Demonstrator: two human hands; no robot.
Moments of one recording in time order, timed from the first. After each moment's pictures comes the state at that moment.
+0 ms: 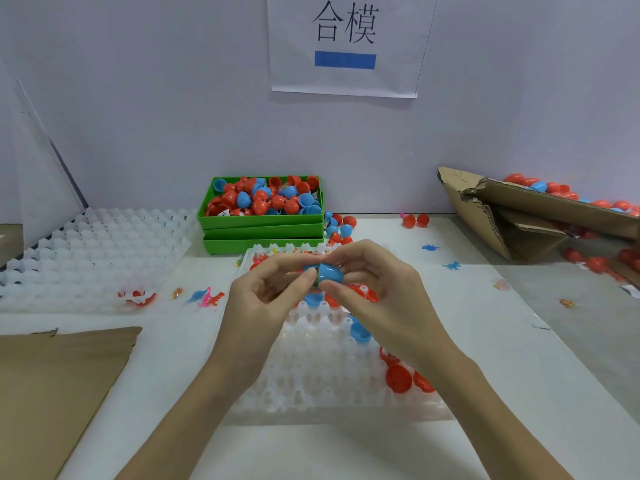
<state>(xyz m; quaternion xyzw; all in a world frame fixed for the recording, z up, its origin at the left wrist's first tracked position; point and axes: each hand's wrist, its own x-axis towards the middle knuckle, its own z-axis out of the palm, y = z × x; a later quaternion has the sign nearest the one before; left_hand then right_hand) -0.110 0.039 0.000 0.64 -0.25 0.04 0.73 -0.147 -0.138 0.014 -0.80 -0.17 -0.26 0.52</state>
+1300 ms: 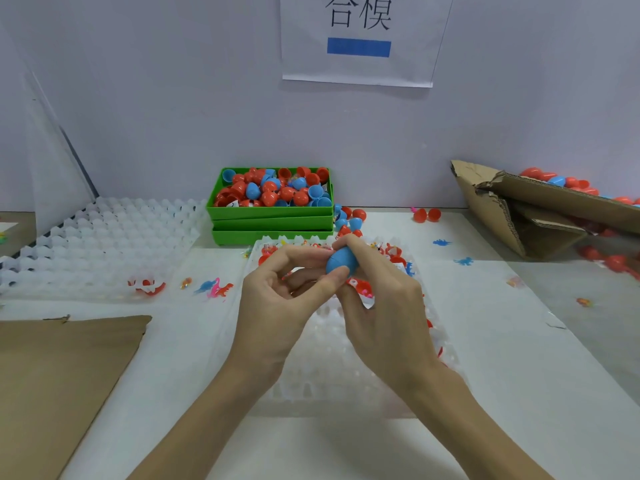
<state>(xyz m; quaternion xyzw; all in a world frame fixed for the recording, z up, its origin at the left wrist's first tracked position) -0.125 0.027 0.008 0.60 -0.20 0.05 0.77 -0.155 -0.102 0.002 -0.84 -0.09 -0.39 0.36</state>
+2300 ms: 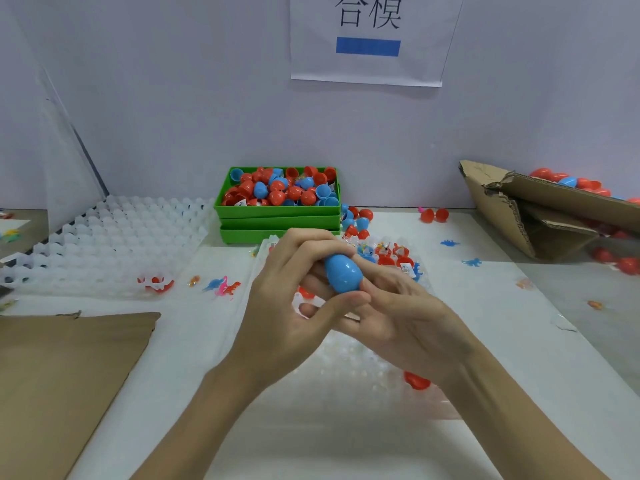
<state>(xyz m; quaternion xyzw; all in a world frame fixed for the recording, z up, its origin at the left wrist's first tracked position) -0.124 0.043 0.012 0.73 -0.40 0.28 0.47 -0.151 -0.127 0.017 -0.39 -0.26 0.20 0.86</state>
